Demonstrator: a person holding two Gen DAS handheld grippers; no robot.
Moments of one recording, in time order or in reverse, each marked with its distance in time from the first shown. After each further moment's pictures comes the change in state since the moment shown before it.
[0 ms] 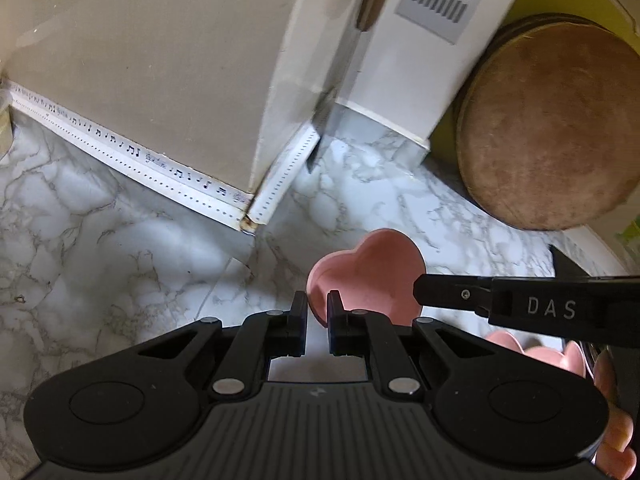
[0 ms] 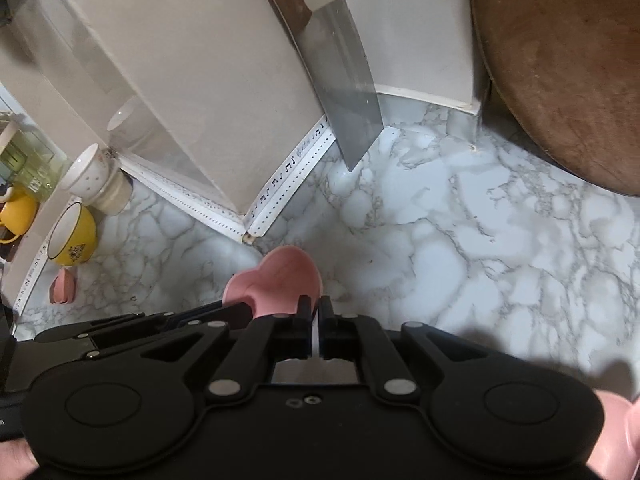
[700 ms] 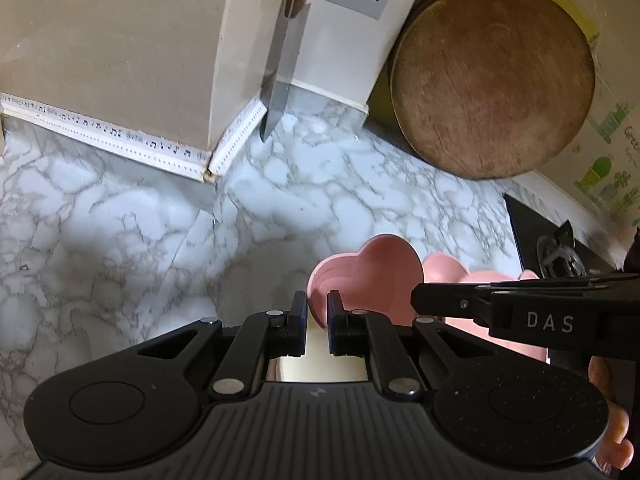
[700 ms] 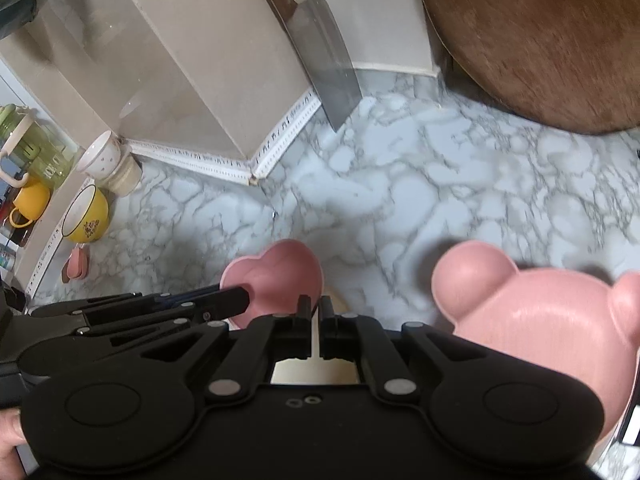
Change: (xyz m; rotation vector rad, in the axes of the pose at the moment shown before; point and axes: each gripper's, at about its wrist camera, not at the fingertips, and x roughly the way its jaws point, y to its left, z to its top) left arm -0.051 -0.024 -0.050 0.102 0.031 -0.064; right arm -0.050 0.000 -0.072 0.054 -0.005 -0.013
